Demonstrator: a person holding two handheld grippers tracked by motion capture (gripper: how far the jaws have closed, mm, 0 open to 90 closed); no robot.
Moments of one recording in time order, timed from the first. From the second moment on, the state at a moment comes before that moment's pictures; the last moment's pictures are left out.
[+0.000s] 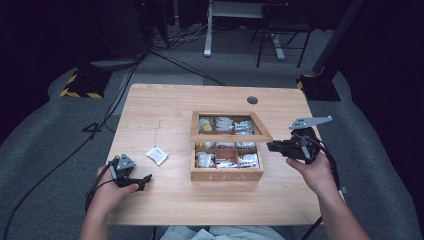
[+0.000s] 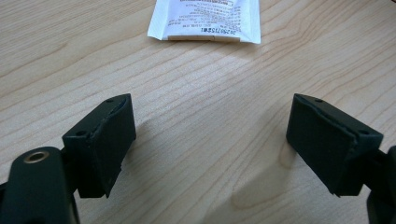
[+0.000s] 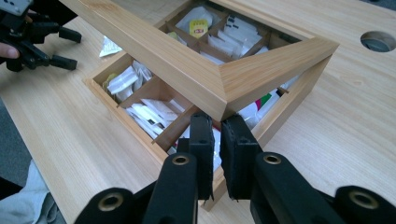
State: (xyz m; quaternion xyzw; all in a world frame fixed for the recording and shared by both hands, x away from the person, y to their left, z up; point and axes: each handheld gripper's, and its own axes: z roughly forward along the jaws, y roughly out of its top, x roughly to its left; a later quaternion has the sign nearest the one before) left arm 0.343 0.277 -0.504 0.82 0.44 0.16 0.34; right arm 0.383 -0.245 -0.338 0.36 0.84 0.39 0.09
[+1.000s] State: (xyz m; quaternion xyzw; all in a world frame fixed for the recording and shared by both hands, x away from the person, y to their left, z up) left arm 0.344 0.276 -0.504 0.82 0.44 0.16 0.33; right arm 0.376 -0.236 -0.355 0.34 0.88 0.32 0.09
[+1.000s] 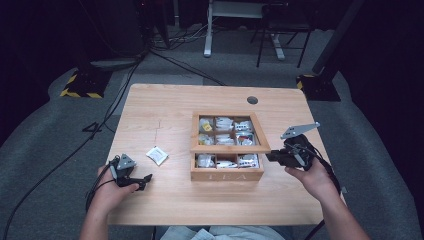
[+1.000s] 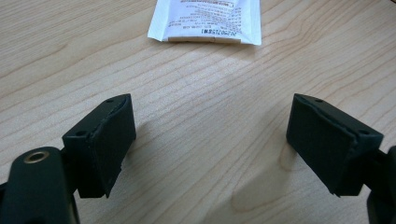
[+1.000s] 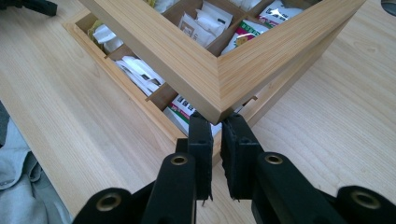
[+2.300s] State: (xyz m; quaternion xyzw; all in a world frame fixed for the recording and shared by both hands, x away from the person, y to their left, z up) left arm 0.345 0.276 -0.504 0.82 0.44 0.16 0.33; right arm 0.383 -0.220 -0.381 0.32 0.92 0.22 0.06
